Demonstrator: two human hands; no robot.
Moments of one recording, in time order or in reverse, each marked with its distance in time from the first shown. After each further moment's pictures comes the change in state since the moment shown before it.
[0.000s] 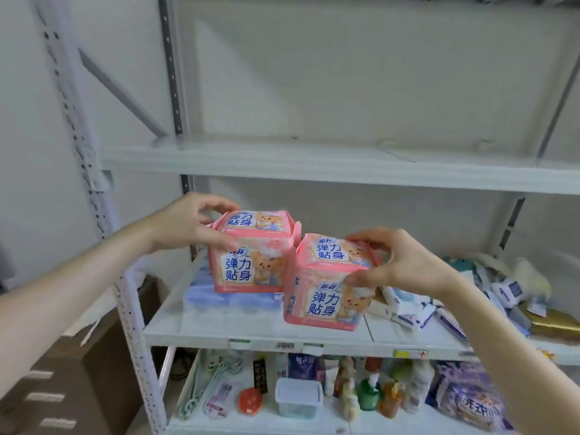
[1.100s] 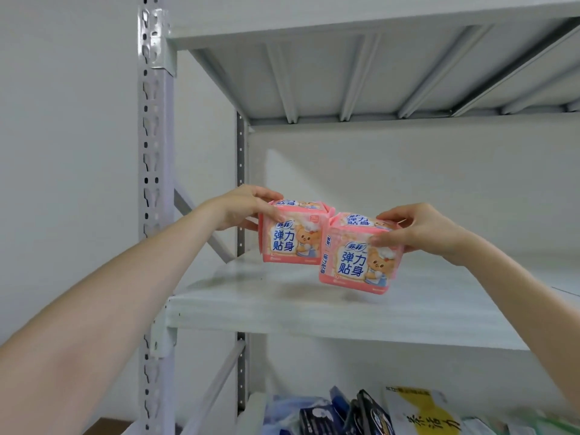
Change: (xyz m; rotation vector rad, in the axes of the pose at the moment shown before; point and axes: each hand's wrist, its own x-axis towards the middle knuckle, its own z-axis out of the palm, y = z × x) left_hand 0.240 -0.030 -0.278 -0.047 0.140 0.068; right_hand 0.341 -0.130 -0.025 0.122 0.200 -0.187
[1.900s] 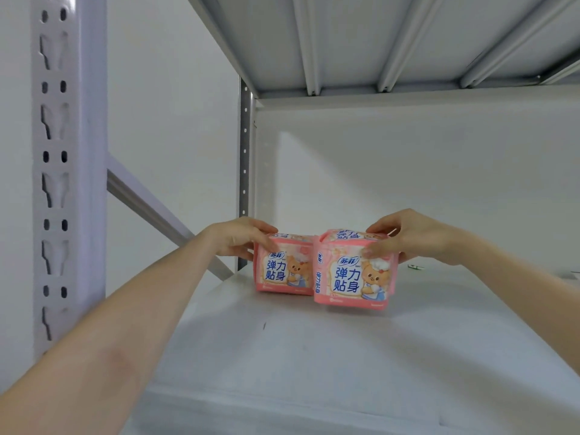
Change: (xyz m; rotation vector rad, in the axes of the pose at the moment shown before) left_hand 0.180 -0.156 -0.033 -0.117 -0.100 -0.235; right_hand 0.188 0.071 0.054 -0.079 -0.250 0.020
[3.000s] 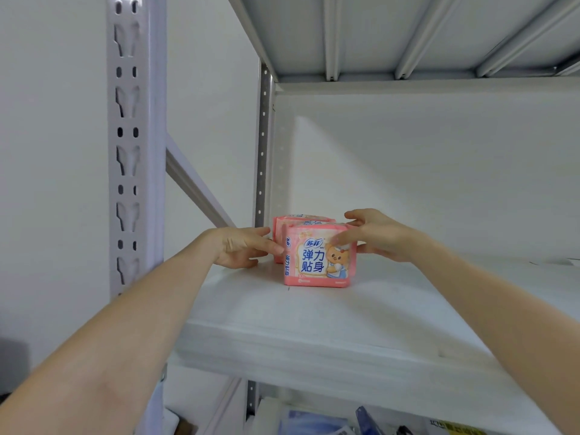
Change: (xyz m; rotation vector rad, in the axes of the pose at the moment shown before) left_hand -0.081 -0.037 0.022 -0.240 -0.184 -0.095; right_hand 0.008 -0.034 0.080 0.302 0.001 0.189
